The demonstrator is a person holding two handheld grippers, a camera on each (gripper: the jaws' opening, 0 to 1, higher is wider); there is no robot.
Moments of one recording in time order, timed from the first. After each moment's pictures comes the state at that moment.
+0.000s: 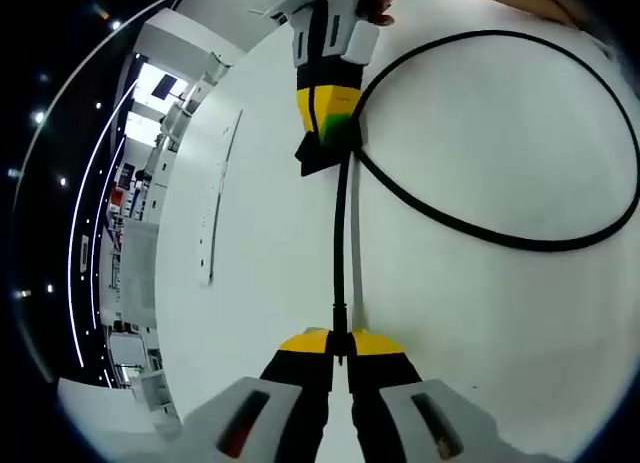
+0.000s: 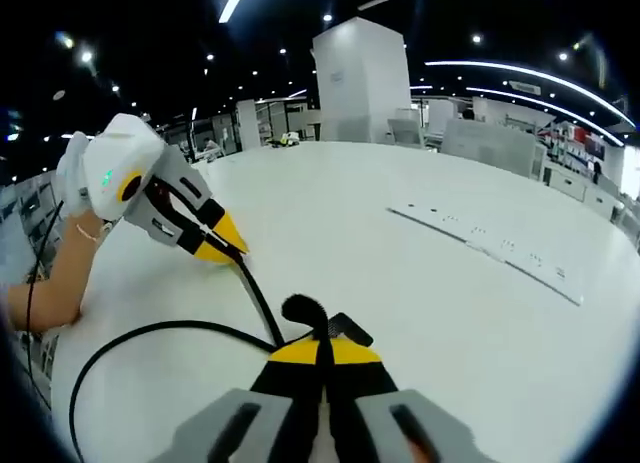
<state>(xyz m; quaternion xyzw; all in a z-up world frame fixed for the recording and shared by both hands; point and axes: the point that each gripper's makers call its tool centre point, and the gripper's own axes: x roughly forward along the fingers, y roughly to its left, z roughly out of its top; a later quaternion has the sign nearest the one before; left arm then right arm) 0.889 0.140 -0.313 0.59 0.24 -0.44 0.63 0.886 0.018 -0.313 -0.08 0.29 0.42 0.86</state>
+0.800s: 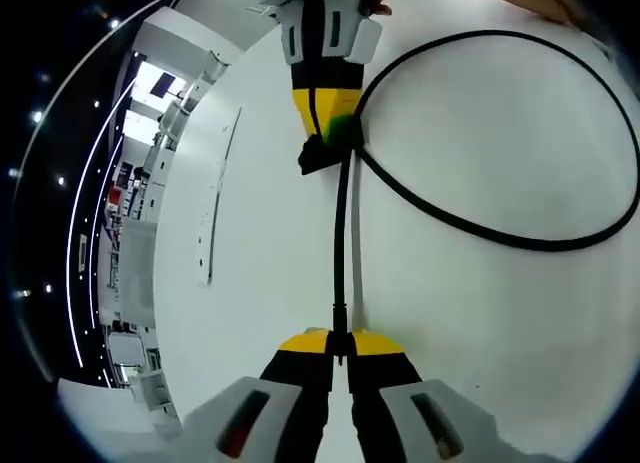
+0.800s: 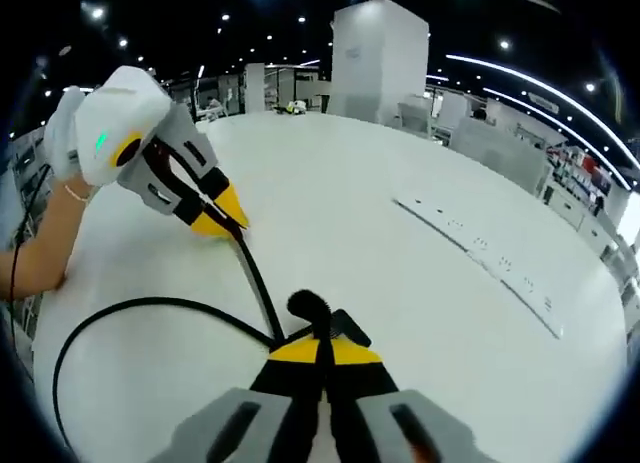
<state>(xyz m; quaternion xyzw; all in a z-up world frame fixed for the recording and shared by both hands) 0.890 0.139 -0.315 0.59 0.25 -0.44 0.63 0.885 0.018 -0.316 -0.22 0.29 0.40 0.84</state>
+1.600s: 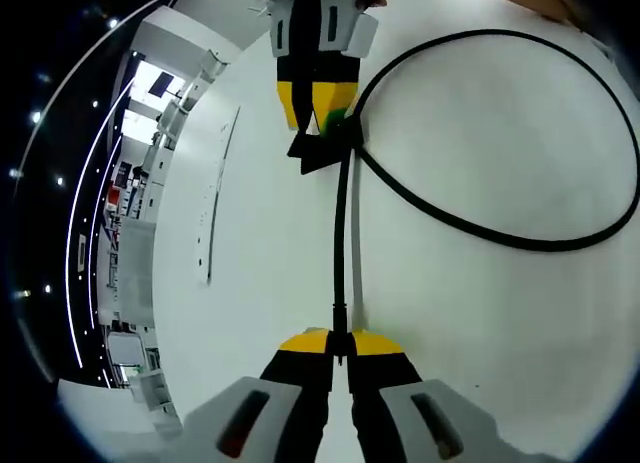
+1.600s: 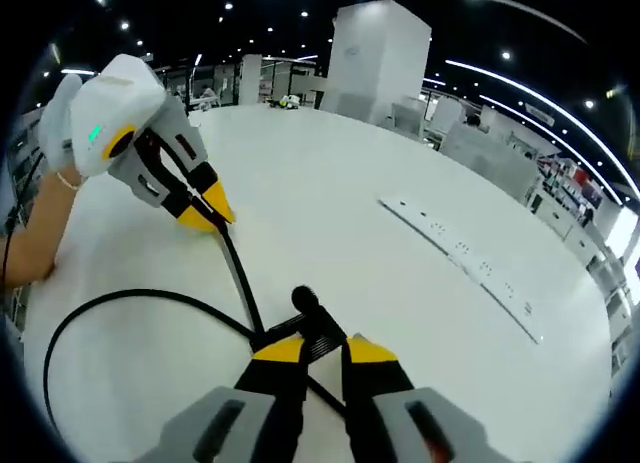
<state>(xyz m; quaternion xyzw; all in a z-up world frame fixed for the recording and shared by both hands) 0.891 0.142 -0.314 0.59 0.25 -0.44 0.63 0.888 0.002 -0.305 -0.21 0.29 0.38 0.85</state>
